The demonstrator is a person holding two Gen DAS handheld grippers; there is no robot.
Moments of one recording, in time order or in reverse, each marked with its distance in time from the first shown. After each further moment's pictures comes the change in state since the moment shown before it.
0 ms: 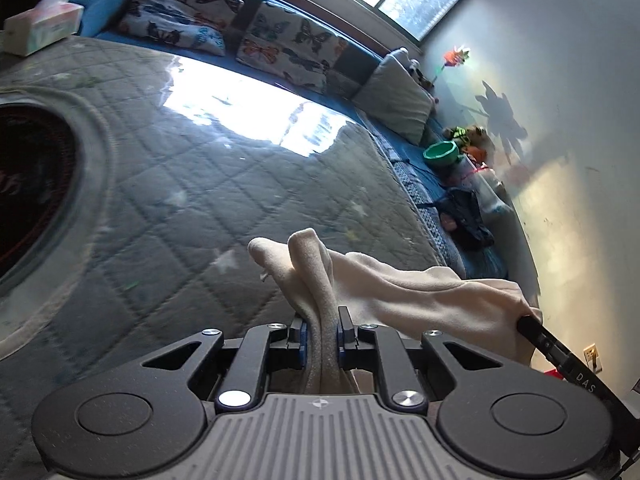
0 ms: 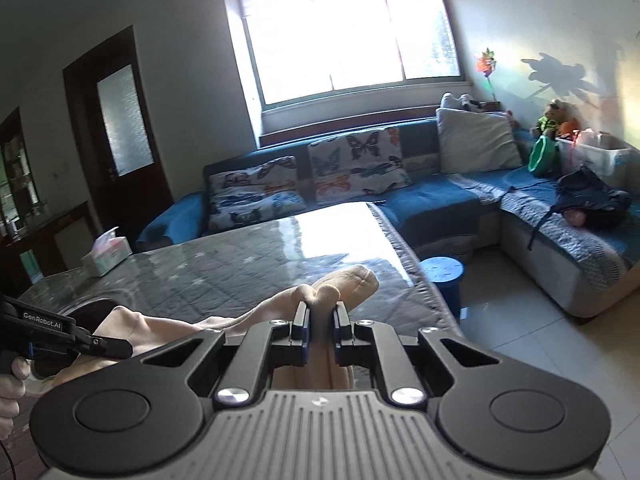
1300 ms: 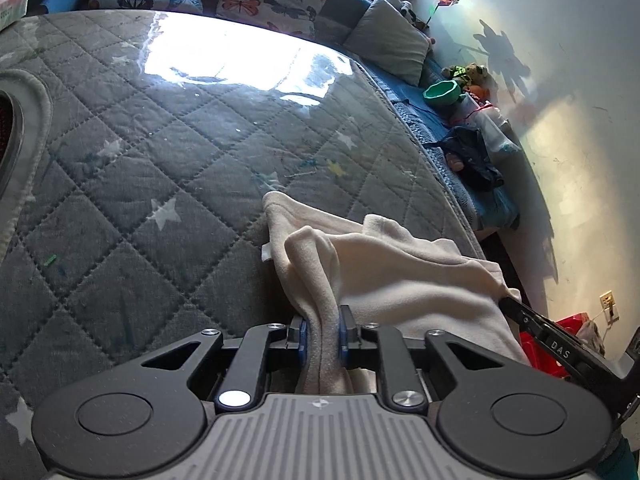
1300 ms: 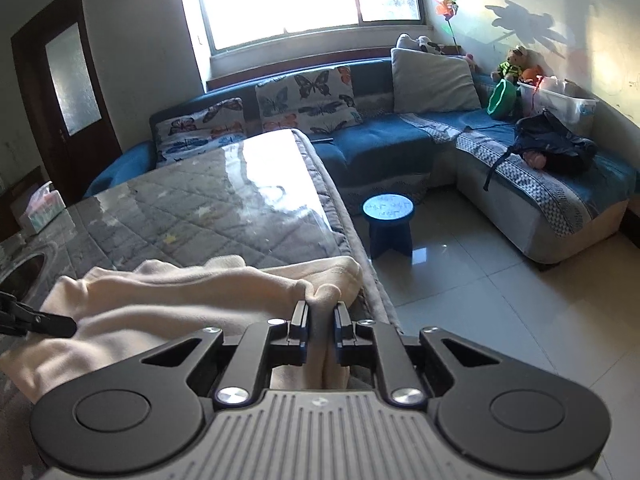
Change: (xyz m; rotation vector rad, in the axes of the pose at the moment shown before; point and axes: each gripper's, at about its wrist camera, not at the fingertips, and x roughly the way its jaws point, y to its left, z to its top) left arm 0.043 -0.021 -0.017 0.084 0.153 0.044; right arm 0.040 -0.061 -0.037 0.034 0.184 -0.124
